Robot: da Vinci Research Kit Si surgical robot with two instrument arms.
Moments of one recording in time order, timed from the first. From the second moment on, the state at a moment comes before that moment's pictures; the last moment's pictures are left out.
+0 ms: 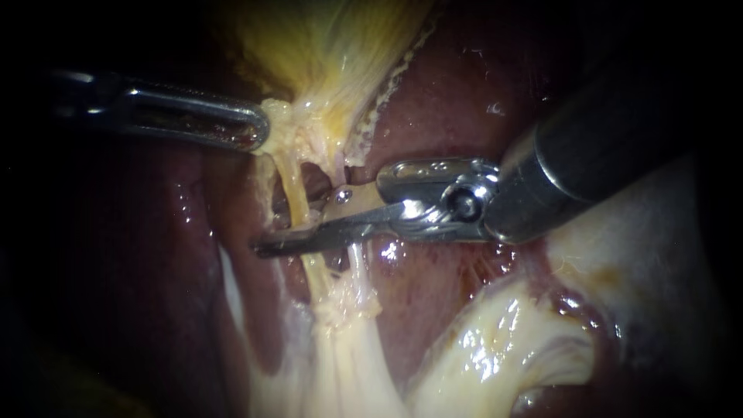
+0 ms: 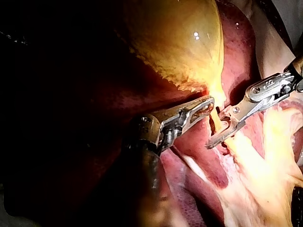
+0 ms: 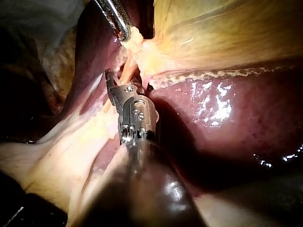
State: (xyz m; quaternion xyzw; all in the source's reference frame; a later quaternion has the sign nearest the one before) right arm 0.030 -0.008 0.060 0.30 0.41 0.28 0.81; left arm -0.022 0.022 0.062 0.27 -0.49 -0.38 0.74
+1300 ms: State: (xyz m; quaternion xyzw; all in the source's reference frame) right arm 0.026 -0.011 0.059 0.47 0.52 0.16 0.69; left arm -0.022 0.022 0.062 0.27 -0.49 -0.38 0.74
